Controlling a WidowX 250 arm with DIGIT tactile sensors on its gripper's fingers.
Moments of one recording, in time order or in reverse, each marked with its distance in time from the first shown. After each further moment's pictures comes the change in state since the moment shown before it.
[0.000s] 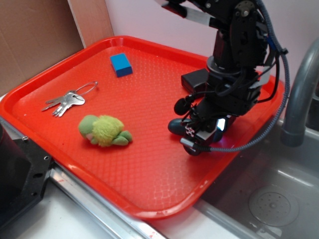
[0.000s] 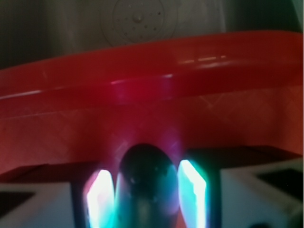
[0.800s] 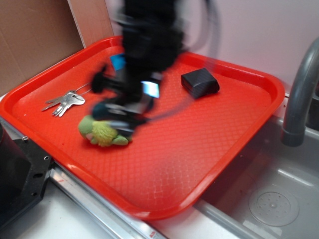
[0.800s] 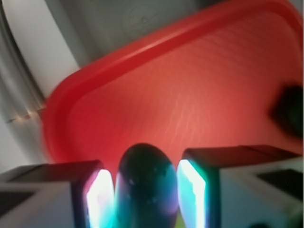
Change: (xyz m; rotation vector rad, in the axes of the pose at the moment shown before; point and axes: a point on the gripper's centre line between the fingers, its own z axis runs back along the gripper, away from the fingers) arm -0.056 -0.108 0.104 0.170 -0.212 0.473
